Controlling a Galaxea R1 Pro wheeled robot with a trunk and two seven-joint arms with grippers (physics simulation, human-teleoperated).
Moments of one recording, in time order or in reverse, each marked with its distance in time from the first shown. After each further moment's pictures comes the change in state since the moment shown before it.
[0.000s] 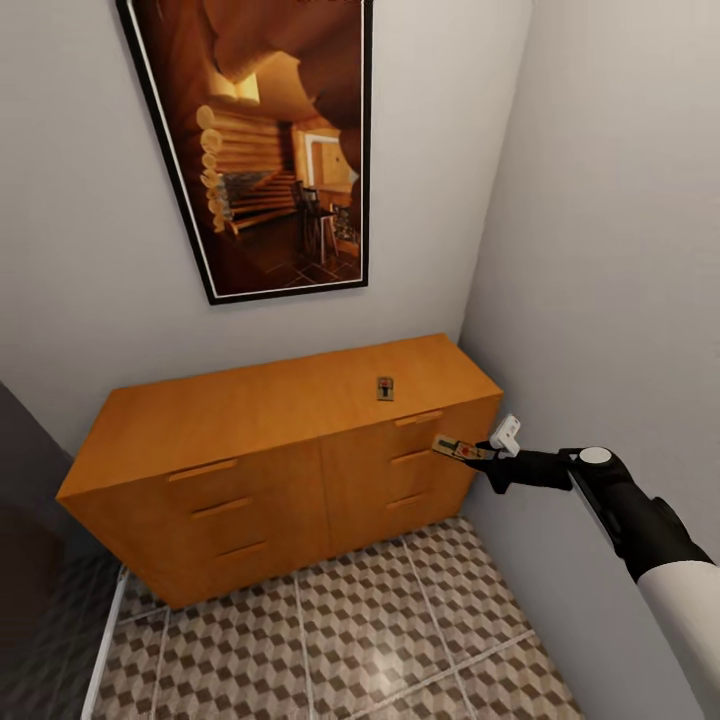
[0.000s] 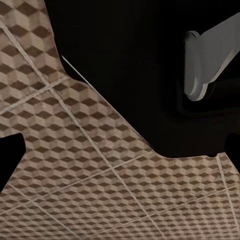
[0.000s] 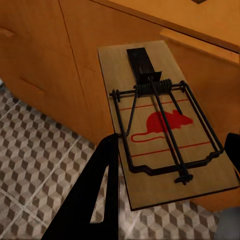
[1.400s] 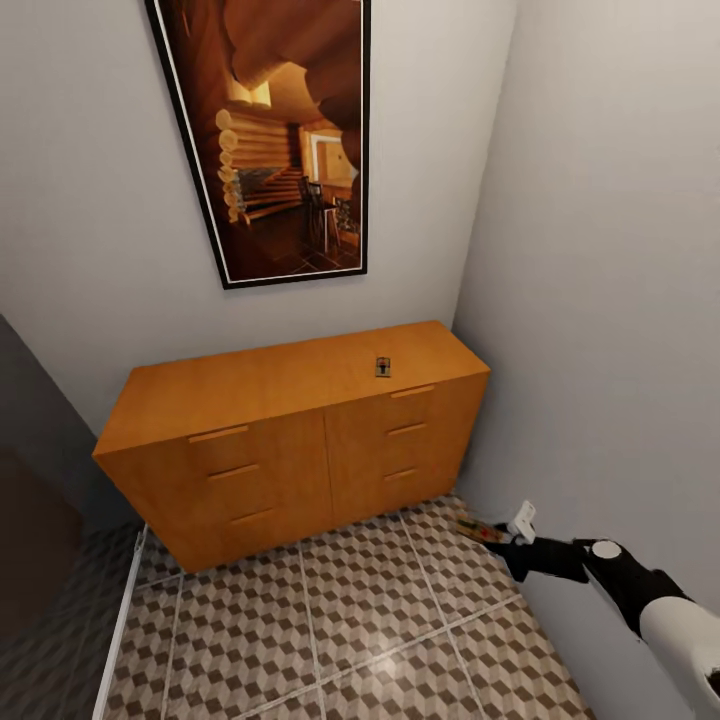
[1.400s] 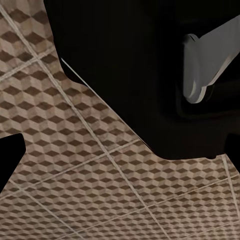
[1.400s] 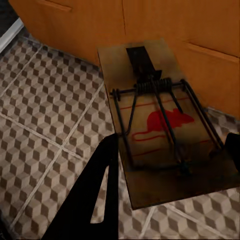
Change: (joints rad) left arm 0.000 0.000 0.001 -0.006 0.000 -0.001 0.000; right arm 0.001 0.016 0.011 0.681 0.024 -0.503 -0.093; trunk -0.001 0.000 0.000
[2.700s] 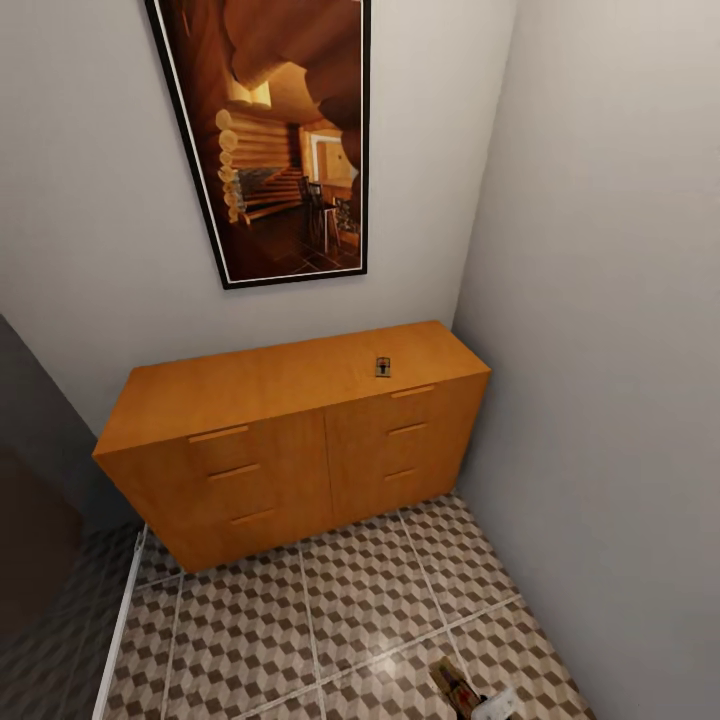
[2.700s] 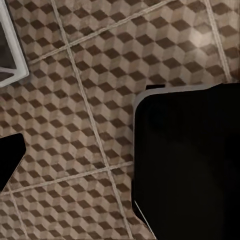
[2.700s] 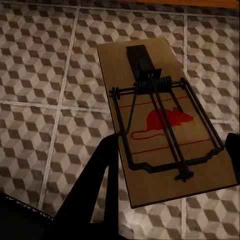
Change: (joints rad) left arm -0.002 0.052 0.009 -0.360 -0.004 -0.098 0.391; right arm 0.412 0.316 -0.010 0.278 0.061 -0.366 -0.804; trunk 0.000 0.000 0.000
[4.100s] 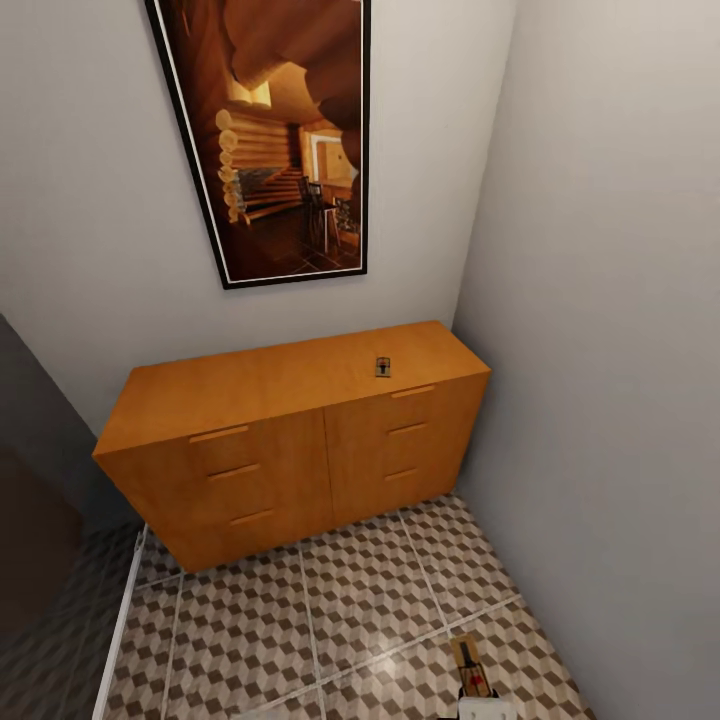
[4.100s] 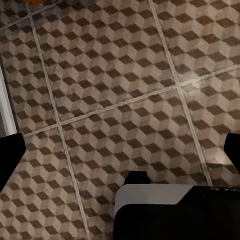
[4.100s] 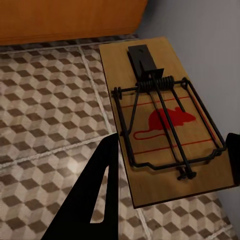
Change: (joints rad) left arm -0.163 -0.004 0.044 -0.359 -0.047 0.352 0.057; right arm 0.024 0.178 -0.004 -0.010 -0.012 -0.088 -0.625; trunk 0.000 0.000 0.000
